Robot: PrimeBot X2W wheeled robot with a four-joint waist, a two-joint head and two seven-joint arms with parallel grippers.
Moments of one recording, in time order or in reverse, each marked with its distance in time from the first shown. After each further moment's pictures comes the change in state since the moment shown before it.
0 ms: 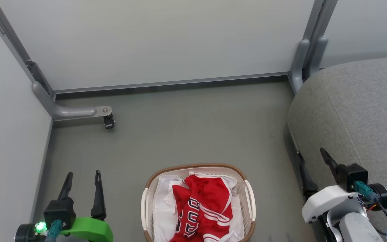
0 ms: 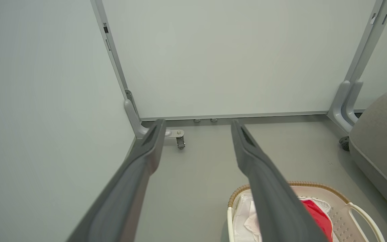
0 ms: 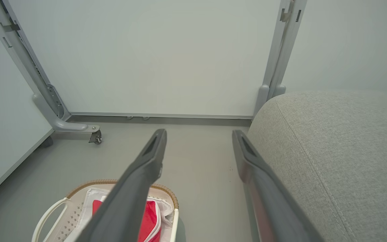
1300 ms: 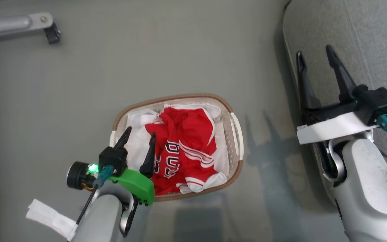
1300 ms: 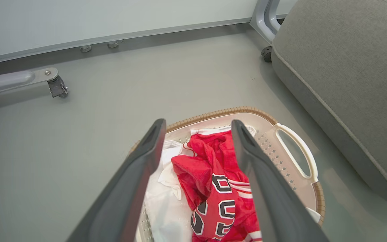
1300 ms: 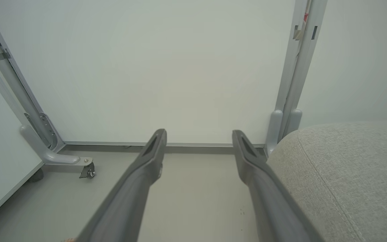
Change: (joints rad) left arm -0.340 -0.027 -0.273 0.279 -0.048 -0.072 -0.017; right arm -0.277 -0.016 0.055 -0.265 0.058 0.000 -0.016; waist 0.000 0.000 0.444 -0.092
